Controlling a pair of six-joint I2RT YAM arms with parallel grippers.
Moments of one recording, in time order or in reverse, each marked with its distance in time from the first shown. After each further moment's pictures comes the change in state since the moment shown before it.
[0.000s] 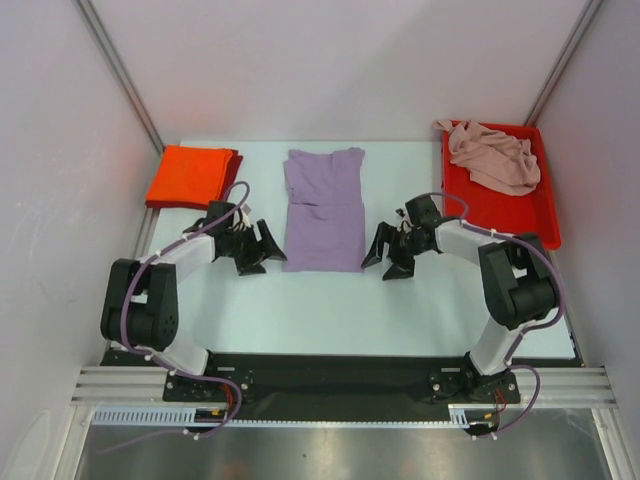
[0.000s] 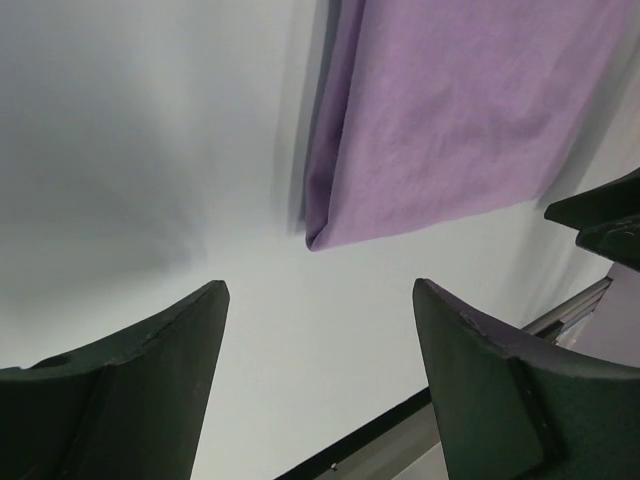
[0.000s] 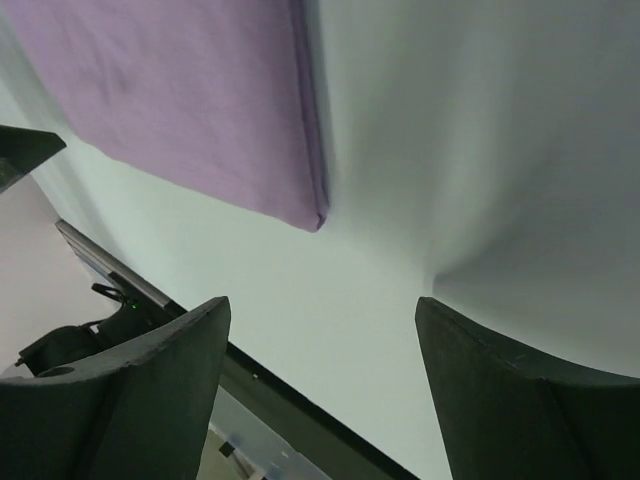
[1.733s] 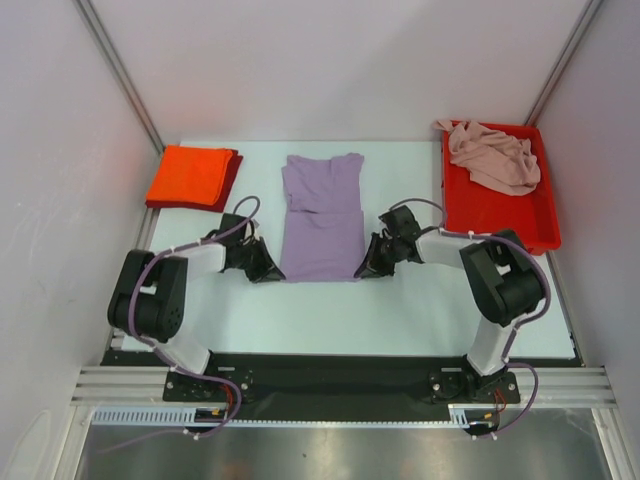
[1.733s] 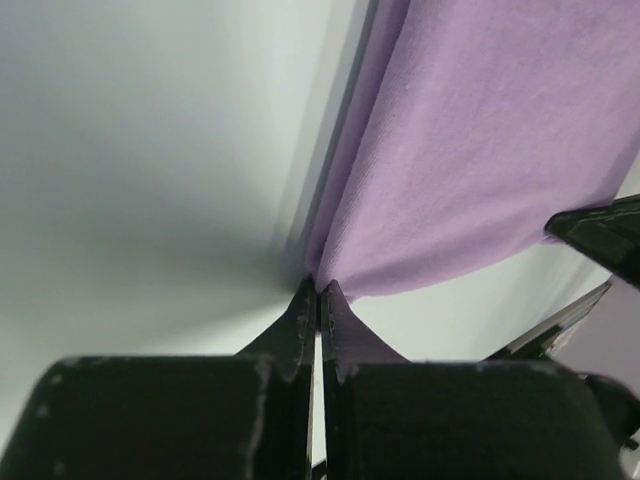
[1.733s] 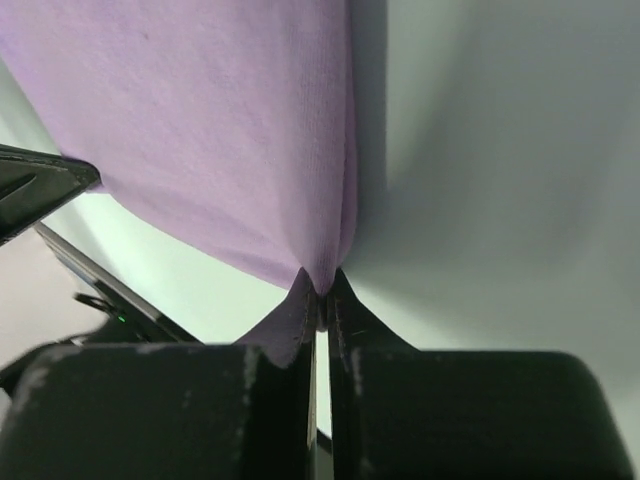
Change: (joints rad) left arm -0.067 0.104 -0.079 0.140 -0.020 -0.127; right arm 0.138 0.081 -0.057 0.258 0.118 0.176
